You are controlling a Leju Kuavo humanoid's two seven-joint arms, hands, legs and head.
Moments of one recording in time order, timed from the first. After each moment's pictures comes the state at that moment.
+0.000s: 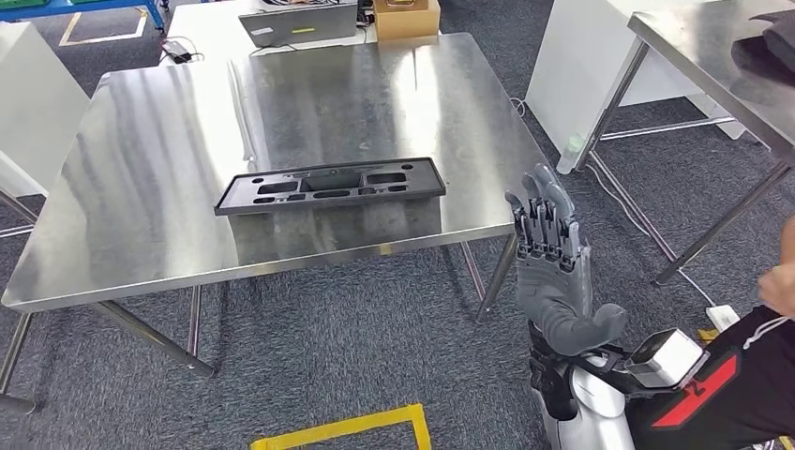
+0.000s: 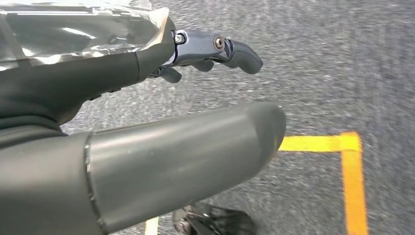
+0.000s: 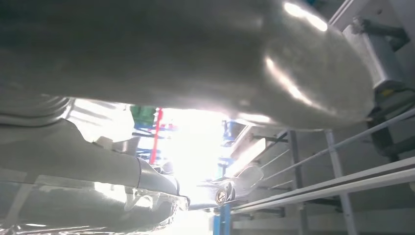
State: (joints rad) left arm -0.08 -0.11 0.72 -0.19 -0.59 0.25 -0.35; right arm -0.04 0.08 0.07 -1.90 -0.17 0.31 -0.66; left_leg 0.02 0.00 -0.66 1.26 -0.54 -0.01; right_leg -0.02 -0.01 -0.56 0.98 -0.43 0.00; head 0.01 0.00
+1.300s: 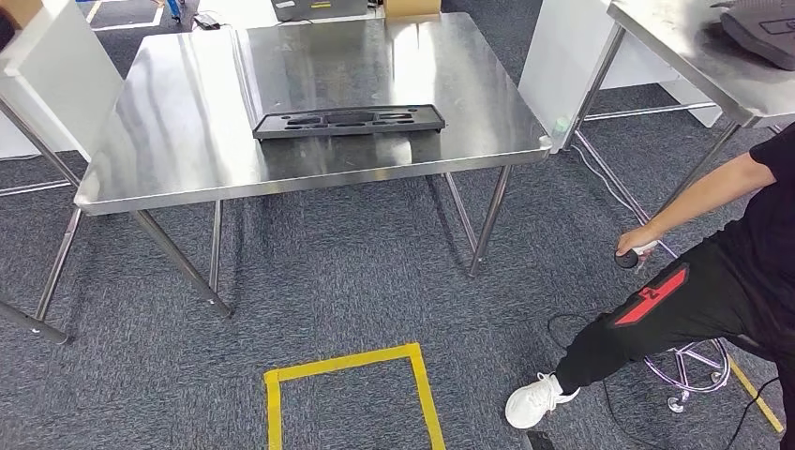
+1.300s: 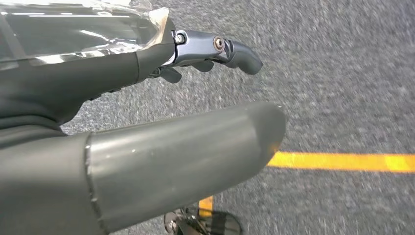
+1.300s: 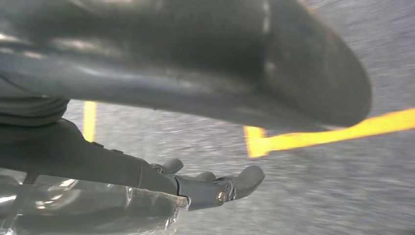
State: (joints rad) left arm -0.07 -0.12 0.77 -0.20 -0.64 0.23 -0.43; right arm -0.07 0.02 -0.30 -0.26 0.06 -0.09 -0.08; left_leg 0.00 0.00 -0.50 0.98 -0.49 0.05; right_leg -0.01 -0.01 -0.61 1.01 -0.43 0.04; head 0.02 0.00
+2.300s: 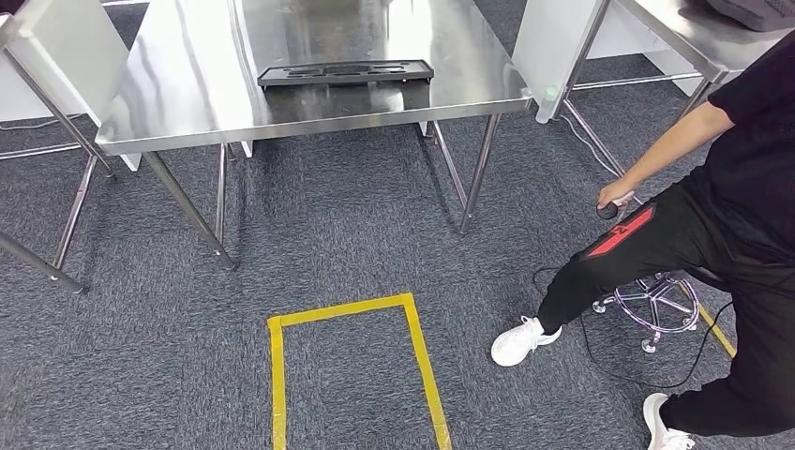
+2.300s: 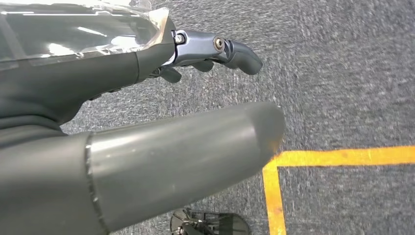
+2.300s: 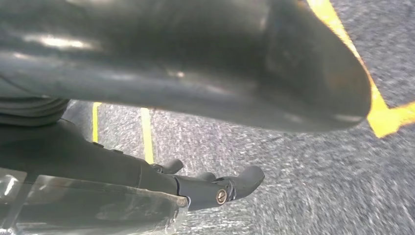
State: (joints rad) left arm -0.07 -0.10 0.76 -0.20 -0.73 0.21 -0.43; right arm -0.06 0.02 -0.37 -0.20 0.05 -0.14 -0.02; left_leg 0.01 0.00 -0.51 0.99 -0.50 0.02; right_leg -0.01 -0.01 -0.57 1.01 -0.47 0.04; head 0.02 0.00
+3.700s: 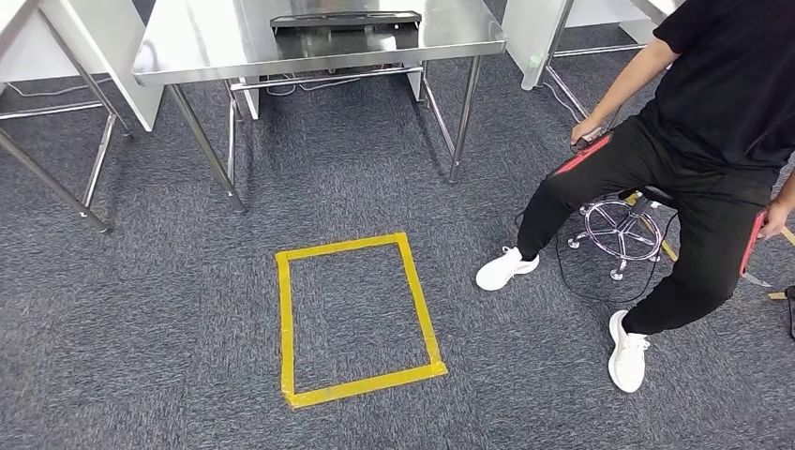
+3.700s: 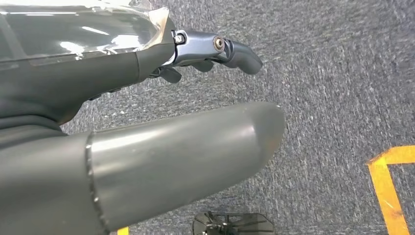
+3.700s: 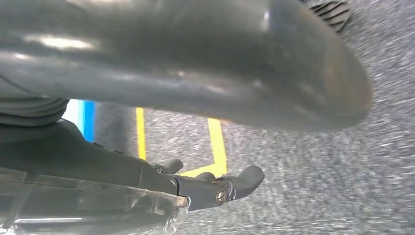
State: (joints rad) left arm -0.07 -0.10 0.74 -0.20 -0.75 0.19 -0.44; right arm -0.06 0.03 -0.36 -0.19 0.10 -0.15 0.03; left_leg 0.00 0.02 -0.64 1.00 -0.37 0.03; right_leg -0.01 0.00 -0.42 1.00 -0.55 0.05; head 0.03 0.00
